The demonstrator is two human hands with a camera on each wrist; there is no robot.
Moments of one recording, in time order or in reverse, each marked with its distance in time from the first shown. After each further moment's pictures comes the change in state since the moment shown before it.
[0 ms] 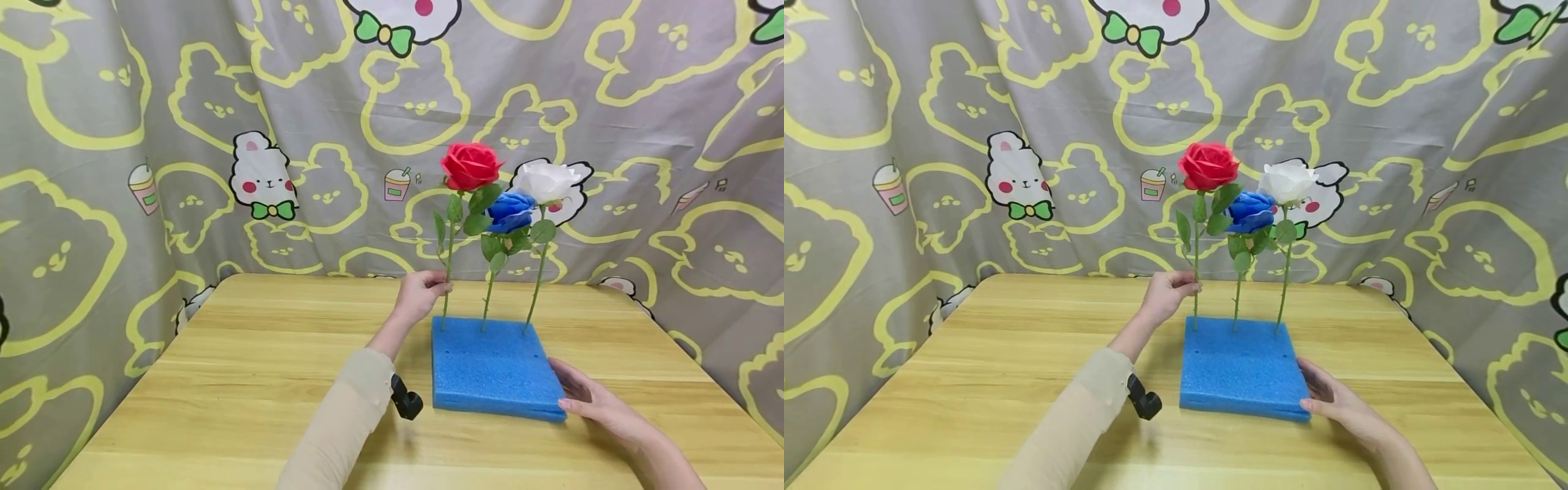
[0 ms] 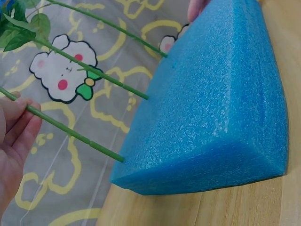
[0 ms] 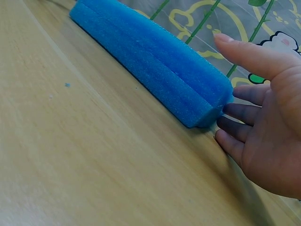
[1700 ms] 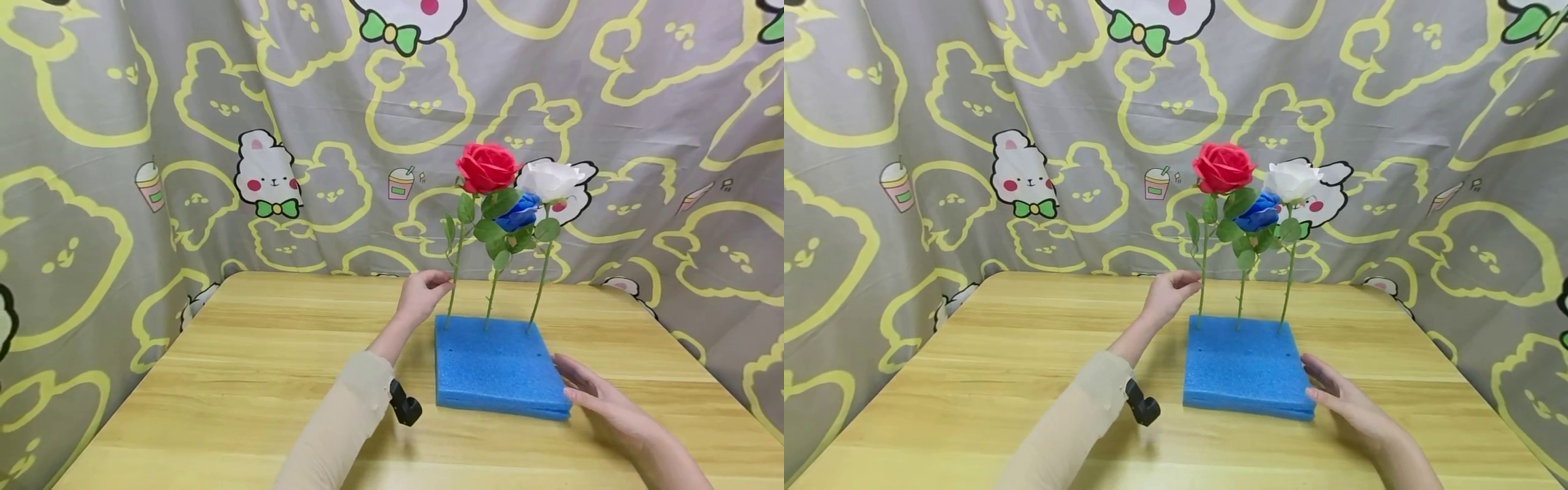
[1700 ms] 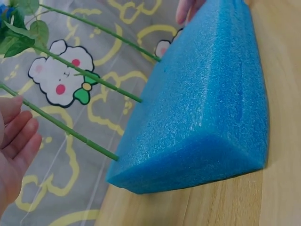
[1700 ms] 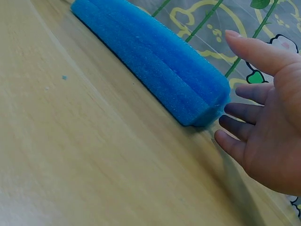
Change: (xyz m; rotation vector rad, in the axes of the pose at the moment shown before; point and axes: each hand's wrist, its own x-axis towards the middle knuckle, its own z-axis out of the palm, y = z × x) left_hand -0.005 0.001 -0.004 0.108 0.042 0.033; right_hand 0.002 -0.004 -0.001 -0.041 0.041 0.011
